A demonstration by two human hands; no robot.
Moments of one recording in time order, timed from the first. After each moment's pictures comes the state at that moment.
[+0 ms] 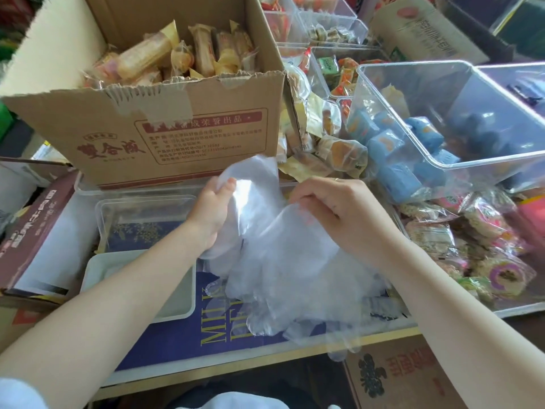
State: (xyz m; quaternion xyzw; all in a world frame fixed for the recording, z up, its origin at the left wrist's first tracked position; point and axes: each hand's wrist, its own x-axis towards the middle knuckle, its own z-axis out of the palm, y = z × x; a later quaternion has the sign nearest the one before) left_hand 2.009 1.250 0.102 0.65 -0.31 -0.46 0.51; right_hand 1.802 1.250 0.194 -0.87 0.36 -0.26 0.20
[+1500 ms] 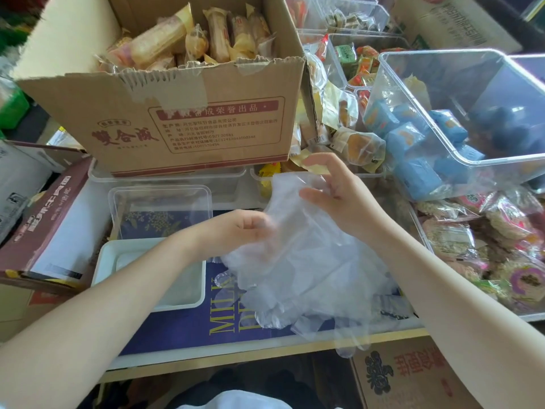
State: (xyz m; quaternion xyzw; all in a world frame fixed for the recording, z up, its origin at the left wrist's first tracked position) left_hand 2.017 1.292 0.116 0.52 -0.57 -0.59 0.22; right_hand 1.816 1.217 0.156 -0.79 0.43 -0.23 0.36
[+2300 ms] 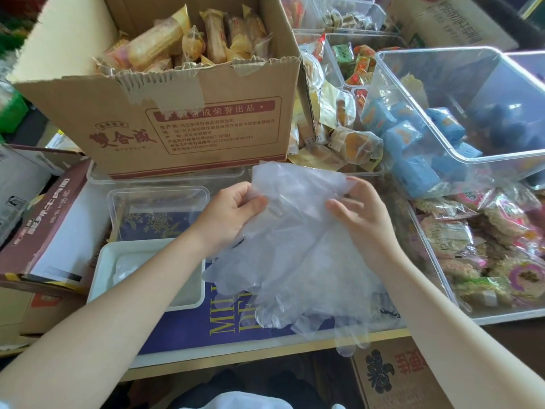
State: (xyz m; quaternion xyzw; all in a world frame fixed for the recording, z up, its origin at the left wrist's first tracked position) left_hand 2.010 1.282 0.114 0.57 -0.49 -0.48 0.44; right_hand 1.790 1.242 0.128 -0.59 0.54 -0.39 0.46
